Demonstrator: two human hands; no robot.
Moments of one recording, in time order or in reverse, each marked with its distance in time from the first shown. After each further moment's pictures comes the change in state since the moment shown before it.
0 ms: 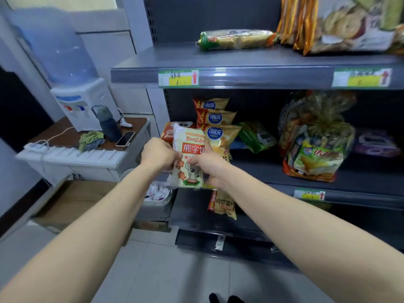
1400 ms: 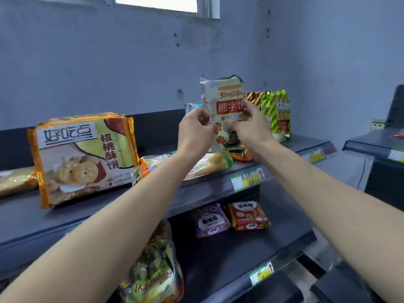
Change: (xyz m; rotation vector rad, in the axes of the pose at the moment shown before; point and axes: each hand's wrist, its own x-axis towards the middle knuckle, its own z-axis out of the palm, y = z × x) left_hand -0.129 0.495 0.310 -0.479 -0.278 1.004; right_hand -0.202 -0.215 -0.499 -0.289 1.029 -0.865
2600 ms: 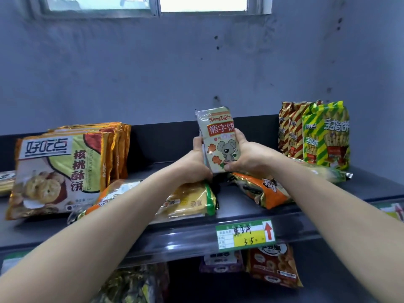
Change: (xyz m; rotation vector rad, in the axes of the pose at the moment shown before) left_hand 0.070 -0.065 0.046 0.521 -0.327 -0.356; right_hand 0.122 0.085 -0.002 -0.603 -0.729 0.039
